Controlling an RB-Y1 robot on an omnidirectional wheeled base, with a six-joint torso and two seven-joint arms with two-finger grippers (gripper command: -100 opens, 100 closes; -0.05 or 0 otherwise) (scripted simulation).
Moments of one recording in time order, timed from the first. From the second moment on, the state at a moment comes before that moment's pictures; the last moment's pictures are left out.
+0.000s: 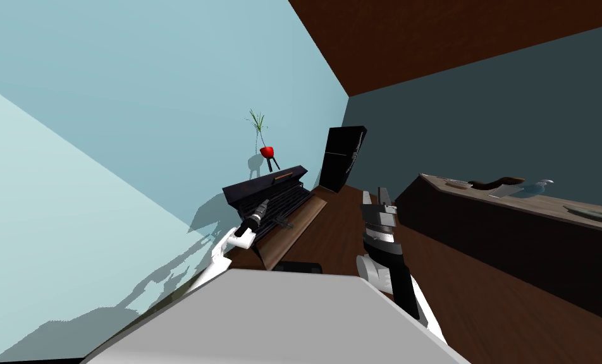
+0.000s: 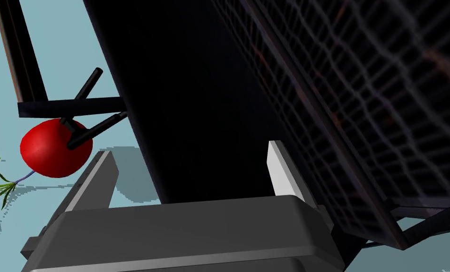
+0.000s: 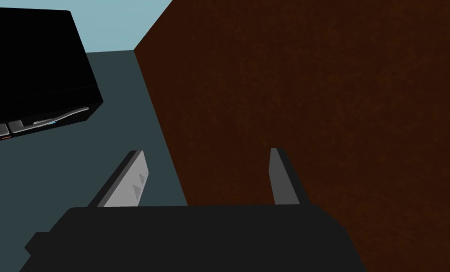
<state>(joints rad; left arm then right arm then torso) 0.14 0.34 -0.09 -1.71 -0.01 0.21 0.03 0.54 -0.05 -0.06 -2.37 -0.01 -0.47 -0.01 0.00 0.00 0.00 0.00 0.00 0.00</state>
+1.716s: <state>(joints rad) -0.10 0.26 -0.12 -1.34 -0.02 0.70 0.00 0.54 -0.05 -0.06 -2.37 -0.01 -0.47 -0.01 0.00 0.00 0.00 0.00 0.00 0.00</state>
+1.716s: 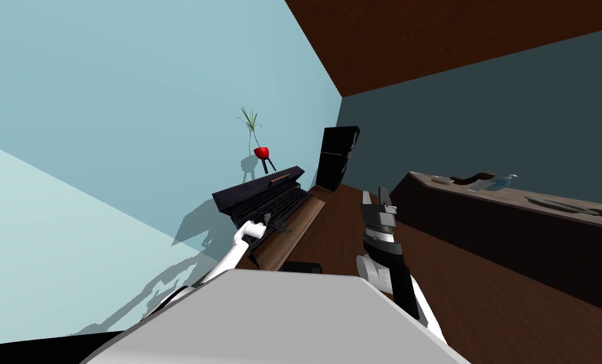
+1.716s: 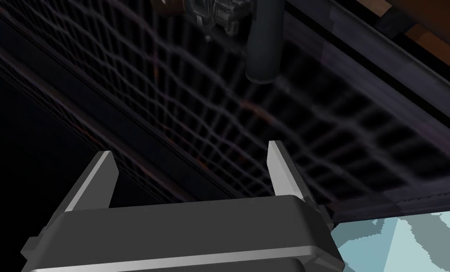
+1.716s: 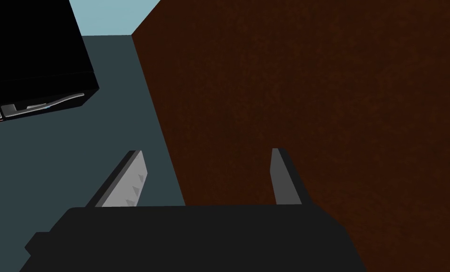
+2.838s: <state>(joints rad) -0.23 0.06 -0.13 -1.15 -0.02 0.97 -0.02 0.54 -0.05 -0.06 -2.37 -0.01 -0.47 -0.01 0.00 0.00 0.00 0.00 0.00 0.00</state>
